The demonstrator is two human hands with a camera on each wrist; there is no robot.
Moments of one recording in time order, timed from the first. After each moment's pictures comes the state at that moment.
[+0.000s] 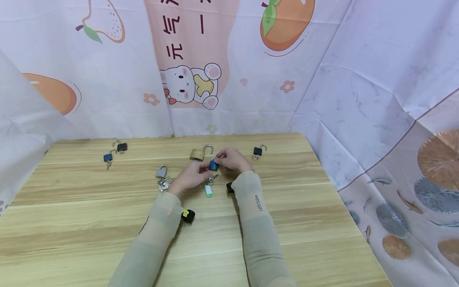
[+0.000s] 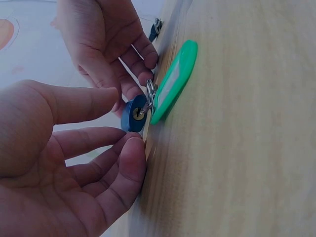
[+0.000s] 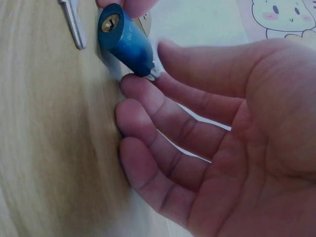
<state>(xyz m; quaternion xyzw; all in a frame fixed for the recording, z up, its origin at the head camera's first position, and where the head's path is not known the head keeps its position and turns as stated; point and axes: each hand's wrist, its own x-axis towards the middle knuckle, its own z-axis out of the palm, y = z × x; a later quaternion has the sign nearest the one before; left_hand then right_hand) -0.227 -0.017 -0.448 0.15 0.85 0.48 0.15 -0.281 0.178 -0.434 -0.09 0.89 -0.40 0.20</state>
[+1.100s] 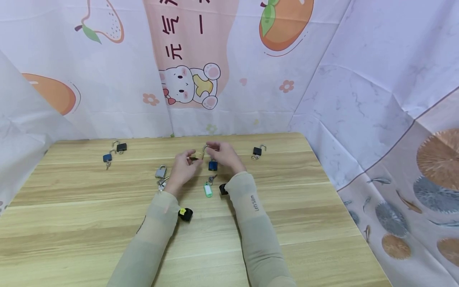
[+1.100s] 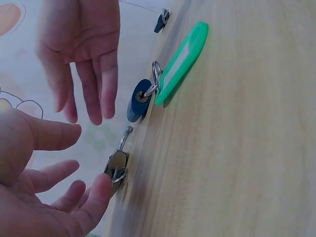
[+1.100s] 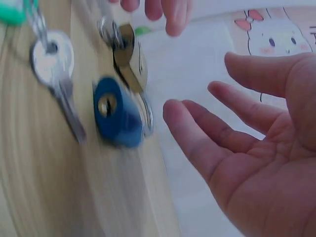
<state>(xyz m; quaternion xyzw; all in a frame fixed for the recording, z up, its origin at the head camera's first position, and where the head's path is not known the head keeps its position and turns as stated) -0.236 -0.027 -0.450 -0.01 0.85 0.52 0.00 -0.282 0.152 -0.429 -0.10 0.83 -0.53 0.13</state>
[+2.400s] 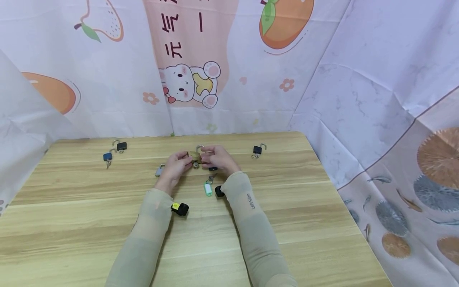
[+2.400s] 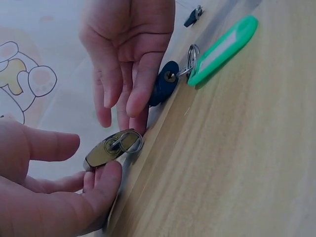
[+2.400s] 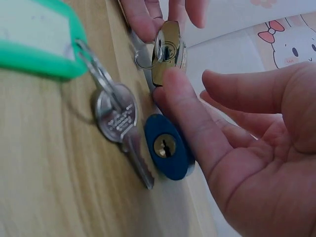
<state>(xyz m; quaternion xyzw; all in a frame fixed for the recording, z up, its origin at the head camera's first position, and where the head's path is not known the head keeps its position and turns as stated) -0.247 -0.048 -0.451 -0.10 0.66 0.74 0.12 -0.285 0.133 -0.444 -0.05 0.73 -0.63 0.24</state>
